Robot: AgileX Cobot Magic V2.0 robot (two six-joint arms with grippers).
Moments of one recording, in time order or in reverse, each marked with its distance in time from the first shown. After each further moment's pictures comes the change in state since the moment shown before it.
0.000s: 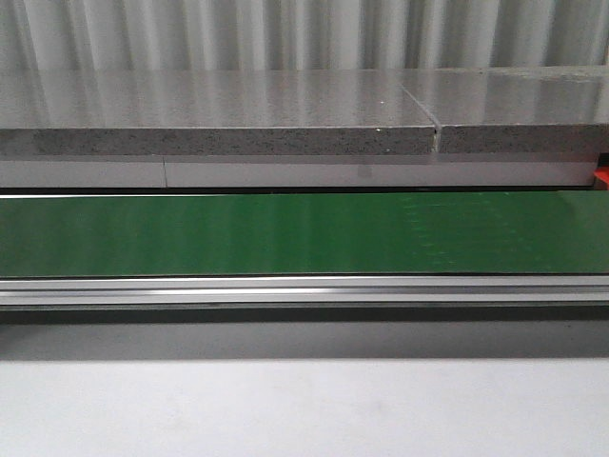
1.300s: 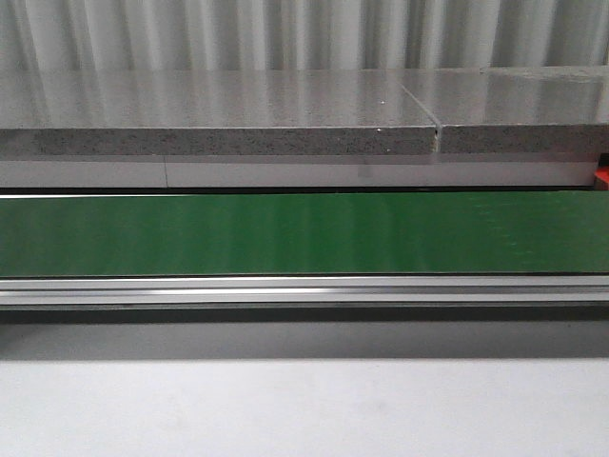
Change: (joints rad) left arm 0.000 0.113 -0.003 -0.009 -0.133 -0.215; right arm 0.000 0.000 0.000 0.000 0.000 0.000
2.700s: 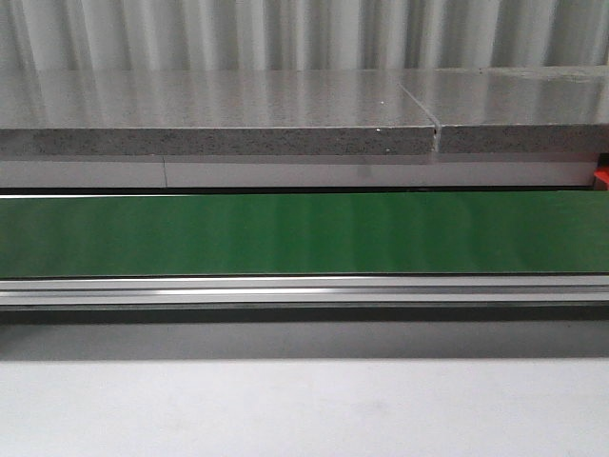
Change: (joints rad) left arm 0.004 -0.223 0.000 -0.101 0.191 0.493; right arm 0.000 0.000 0.000 0.000 0.000 0.000
